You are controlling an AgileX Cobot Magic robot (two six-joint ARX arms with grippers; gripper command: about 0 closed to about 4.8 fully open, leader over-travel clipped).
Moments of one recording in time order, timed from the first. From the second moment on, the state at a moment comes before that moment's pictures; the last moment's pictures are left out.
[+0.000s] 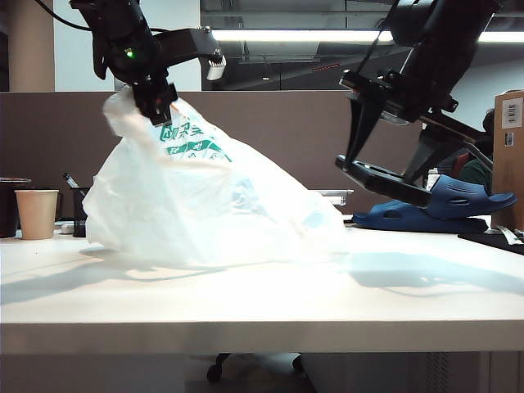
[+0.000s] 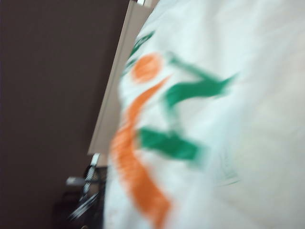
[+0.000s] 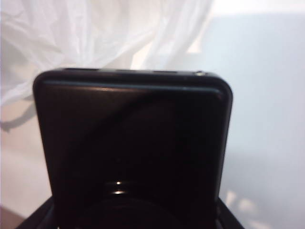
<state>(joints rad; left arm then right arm) -0.42 1.65 1.33 -0.13 -0.27 1.06 0.27 1.80 1.55 -0.90 -0.34 0.24</state>
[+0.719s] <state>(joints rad) -0.42 1.65 1.33 -0.13 0.26 0.68 0.36 1.80 1.55 -0.87 -0.70 0.22</state>
